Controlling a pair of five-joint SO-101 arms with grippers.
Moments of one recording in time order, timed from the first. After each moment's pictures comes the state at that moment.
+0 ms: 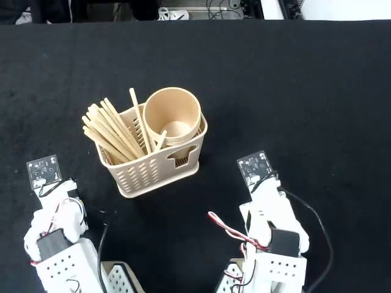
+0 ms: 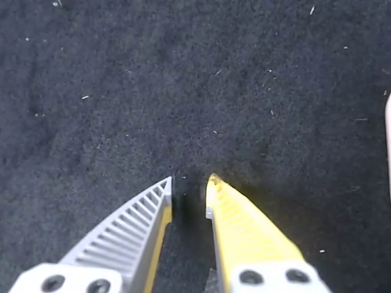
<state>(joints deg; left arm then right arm) -35.0 -96.1 96.7 66.5 -11.0 9.1 -103.2 96.7 74.5 29.1</state>
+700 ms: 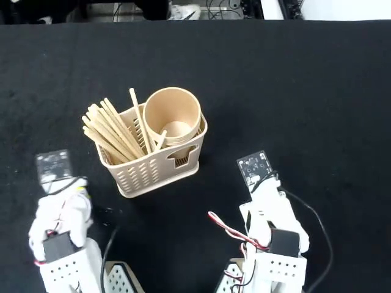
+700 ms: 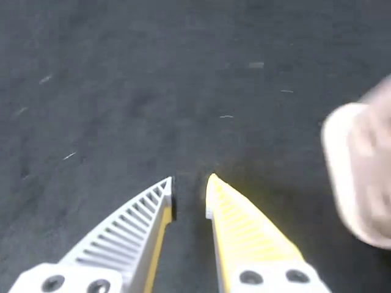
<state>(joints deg) -26.8 -104.0 96.7 66.6 -10.9 9.1 -103.2 96.7 74.5 29.1</state>
